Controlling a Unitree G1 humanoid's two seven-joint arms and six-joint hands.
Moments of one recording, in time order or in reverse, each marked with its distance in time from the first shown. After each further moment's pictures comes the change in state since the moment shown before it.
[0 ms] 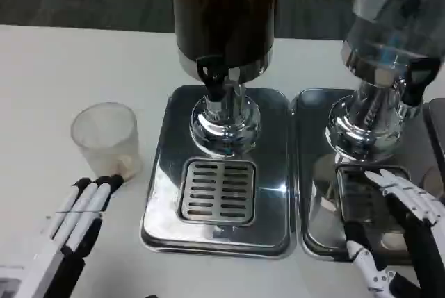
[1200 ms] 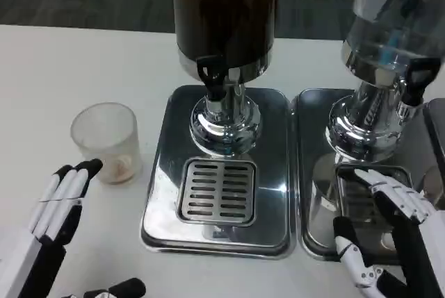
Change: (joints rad) left arm -0.049 -0.001 0.016 0.095 -0.091 -0.081 0.034; right arm 0.002 0.048 0.045 -0.031 -0.024 0.043 0.011
